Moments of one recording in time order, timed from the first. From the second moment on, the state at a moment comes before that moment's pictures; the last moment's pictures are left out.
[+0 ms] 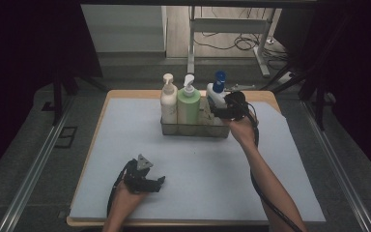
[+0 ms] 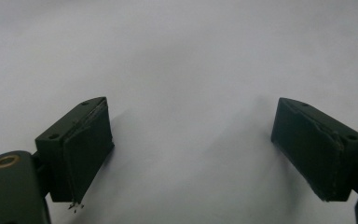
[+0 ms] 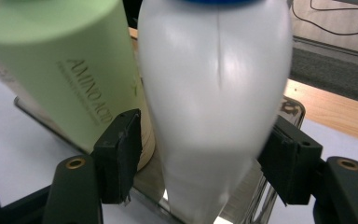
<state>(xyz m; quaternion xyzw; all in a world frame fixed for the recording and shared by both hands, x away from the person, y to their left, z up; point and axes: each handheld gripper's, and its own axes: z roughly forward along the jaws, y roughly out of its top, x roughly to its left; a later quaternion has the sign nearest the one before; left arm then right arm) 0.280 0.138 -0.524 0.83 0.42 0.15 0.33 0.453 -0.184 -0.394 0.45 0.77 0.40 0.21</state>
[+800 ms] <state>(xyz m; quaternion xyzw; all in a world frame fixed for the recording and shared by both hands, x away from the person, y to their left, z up) 0.280 0.138 -0.524 0.83 0.42 0.15 0.33 0.431 -0.235 -0.402 0.45 0.78 0.40 0.19</state>
